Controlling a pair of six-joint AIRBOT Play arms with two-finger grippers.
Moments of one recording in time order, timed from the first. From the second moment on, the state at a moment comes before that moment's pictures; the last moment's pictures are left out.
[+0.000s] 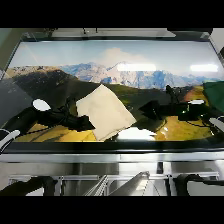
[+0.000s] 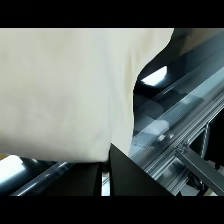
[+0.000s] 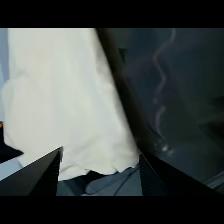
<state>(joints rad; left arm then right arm) -0.20 -1.29 0.74 0.67 -1.14 -1.17 -0.10 -1.52 0.76 -0.31 1.10 0.87</state>
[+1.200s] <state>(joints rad) -0.18 -1.09 0.94 0.57 -1.38 -1.10 0.10 -1.35 0.88 0.02 1.31 0.74</state>
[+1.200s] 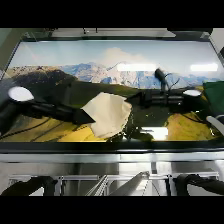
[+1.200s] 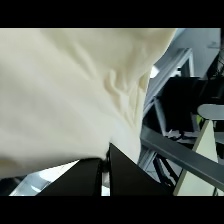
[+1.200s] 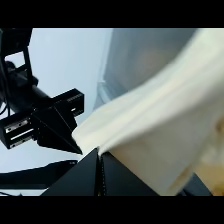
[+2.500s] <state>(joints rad) 0.18 -1.46 1.37 0.67 -1.47 -1.17 -0.05 -1.30 1.04 -0.45 1.07 0.92</state>
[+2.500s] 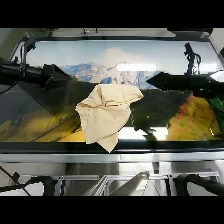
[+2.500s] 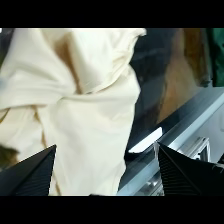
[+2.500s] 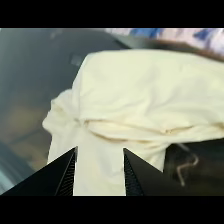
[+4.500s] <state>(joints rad) 0.29 -1.18 1.30 0.49 -1.51 -1.12 -0.10 -0.85 0.87 0.10 1.01 0.75</state>
